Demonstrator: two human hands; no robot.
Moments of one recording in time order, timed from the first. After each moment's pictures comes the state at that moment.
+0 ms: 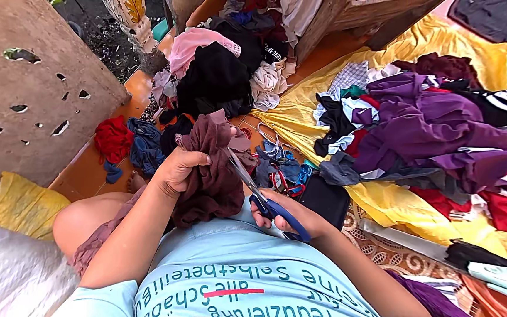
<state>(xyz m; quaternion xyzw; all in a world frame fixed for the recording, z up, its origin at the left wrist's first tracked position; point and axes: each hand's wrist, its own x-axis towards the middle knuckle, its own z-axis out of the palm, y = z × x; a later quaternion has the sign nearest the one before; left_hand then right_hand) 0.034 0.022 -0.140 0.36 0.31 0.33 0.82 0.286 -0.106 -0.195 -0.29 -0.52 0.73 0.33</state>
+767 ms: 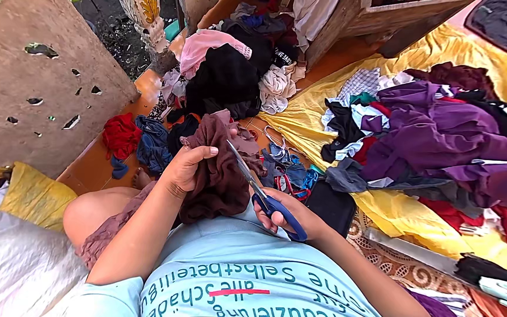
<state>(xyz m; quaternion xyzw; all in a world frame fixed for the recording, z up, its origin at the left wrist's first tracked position) 0.030 0.014 -0.139 0.34 0.31 0.39 0.80 0.265 -0.105 -0.182 -0.31 -0.44 0.75 0.37</state>
